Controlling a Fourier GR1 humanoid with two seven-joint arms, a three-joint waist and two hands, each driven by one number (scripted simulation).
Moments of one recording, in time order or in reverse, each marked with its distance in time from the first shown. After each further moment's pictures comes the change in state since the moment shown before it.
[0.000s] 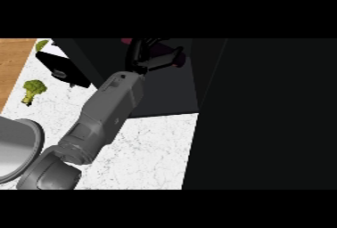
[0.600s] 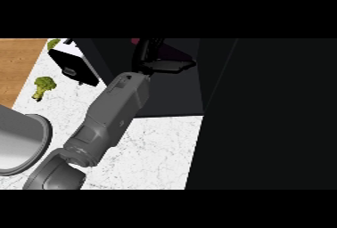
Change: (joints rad) left arm 0.014 -0.029 -0.009 -0.064 0.020 -0.045 0.050; right arm 0.047 -0.030 -0.009 -0.013 0.005 -0.036 0.000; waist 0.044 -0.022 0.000
